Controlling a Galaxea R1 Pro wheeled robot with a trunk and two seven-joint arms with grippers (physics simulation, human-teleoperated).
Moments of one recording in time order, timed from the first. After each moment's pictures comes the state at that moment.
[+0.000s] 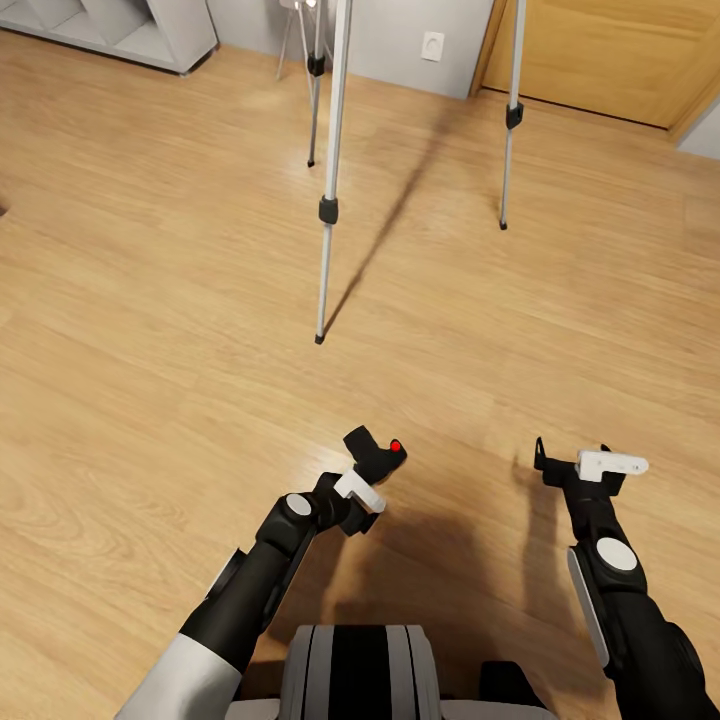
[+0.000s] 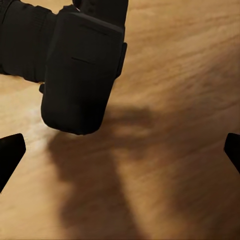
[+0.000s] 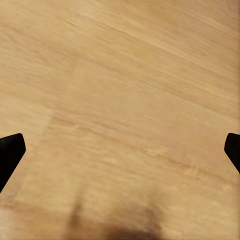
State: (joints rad) left arm -0.58 -0.17 -0.32 -1.19 -0.52 0.58 -0.48; right arm -0.38 -0.07 -0.20 -1.41 0.11 0.04 -0.13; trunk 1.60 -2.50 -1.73
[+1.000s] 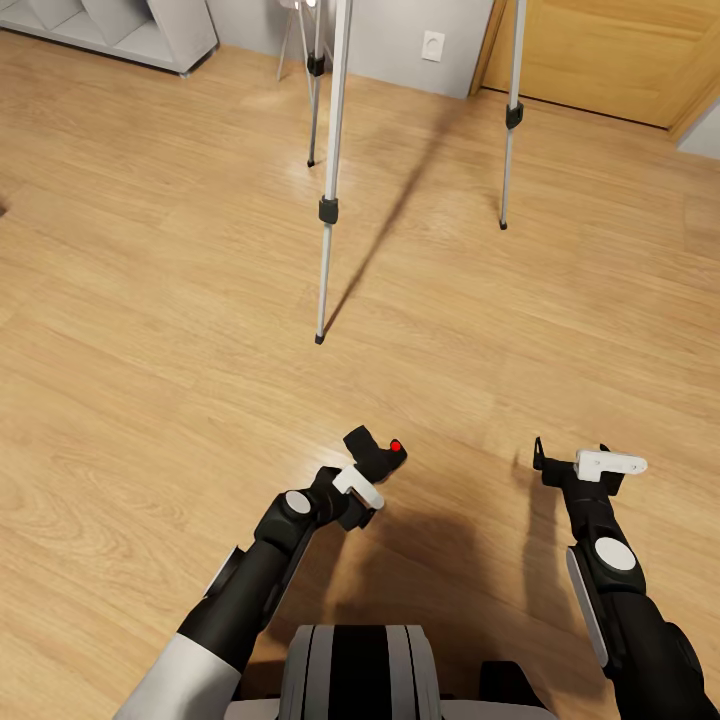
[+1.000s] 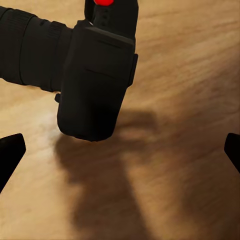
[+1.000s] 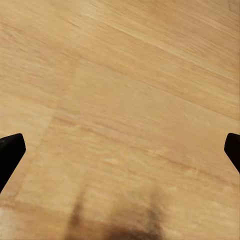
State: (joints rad) left arm -0.58 -0.17 -0.32 -1.22 -0.55 0.58 -0.49; right arm -0.38 -0.07 -0.20 -1.41 0.12 0.04 -0.13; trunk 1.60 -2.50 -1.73
